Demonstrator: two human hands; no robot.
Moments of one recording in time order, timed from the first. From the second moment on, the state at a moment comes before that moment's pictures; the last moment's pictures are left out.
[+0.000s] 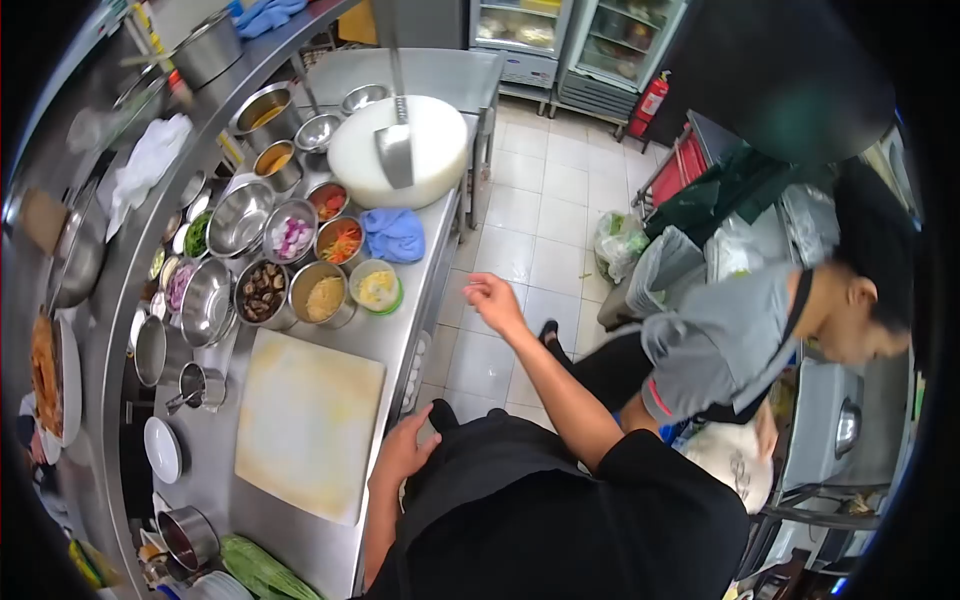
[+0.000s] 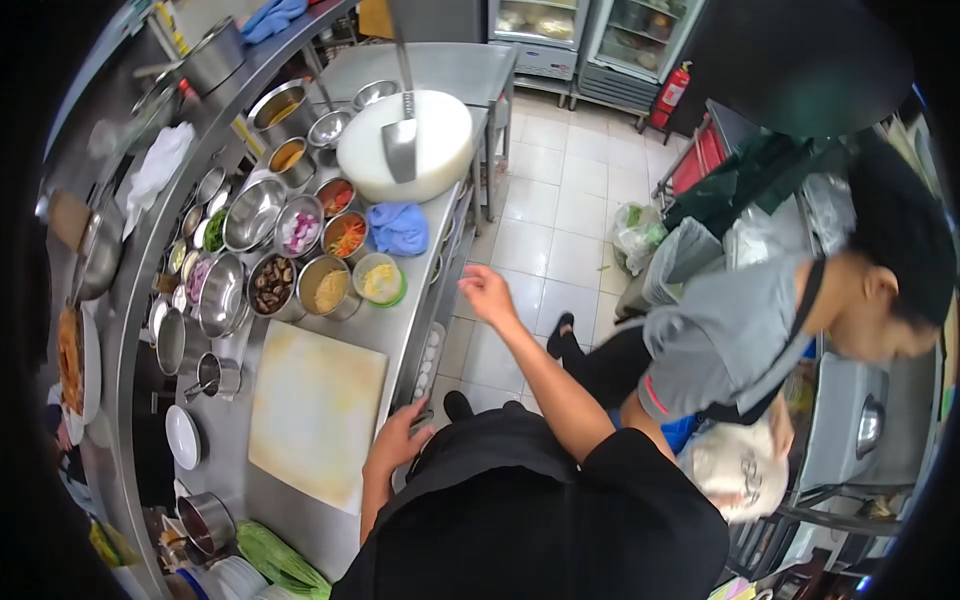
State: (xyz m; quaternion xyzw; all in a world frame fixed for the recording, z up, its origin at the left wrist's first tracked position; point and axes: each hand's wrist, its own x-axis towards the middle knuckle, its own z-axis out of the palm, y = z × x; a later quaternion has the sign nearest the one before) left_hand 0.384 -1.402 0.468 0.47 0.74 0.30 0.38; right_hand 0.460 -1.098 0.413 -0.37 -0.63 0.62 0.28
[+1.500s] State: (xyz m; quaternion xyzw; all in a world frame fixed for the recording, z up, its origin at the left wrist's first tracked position) left_hand 0.419 -1.445 0.477 -0.06 0.86 0.51 0.05; right_hand -0.183 -1.150 1.111 0.23 -0.74 0.54 0.34
